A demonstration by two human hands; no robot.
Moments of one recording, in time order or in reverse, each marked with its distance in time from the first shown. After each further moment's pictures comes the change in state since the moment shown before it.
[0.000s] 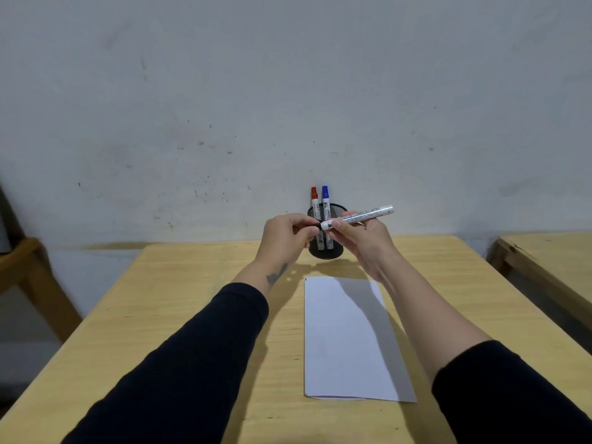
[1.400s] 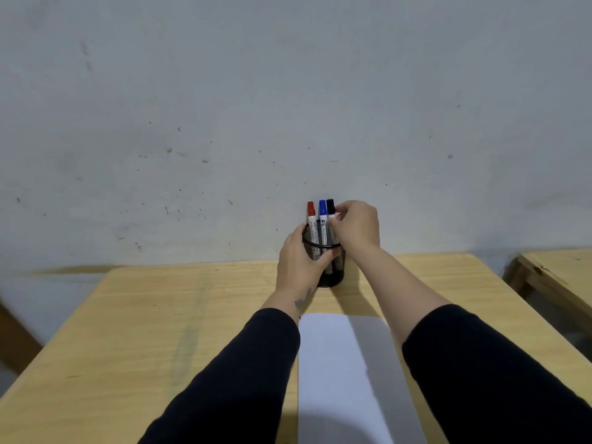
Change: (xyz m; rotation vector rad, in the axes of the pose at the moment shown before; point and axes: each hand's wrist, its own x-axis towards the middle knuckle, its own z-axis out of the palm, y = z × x) left_hand 0.060 -0.048 0.065 0.081 0.051 -0.085; right_hand 0.125 0.010 0.005 -1.100 0.386 -0.217
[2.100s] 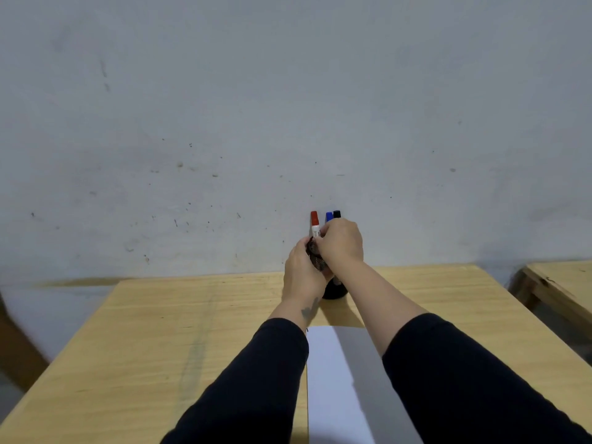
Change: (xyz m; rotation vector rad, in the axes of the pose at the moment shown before) left_hand 0.004 0.001 -0.002 -0.199 -0.022 -0.135; right_hand -0.011 -0.021 0.027 -0.171 -0.071 -0.033
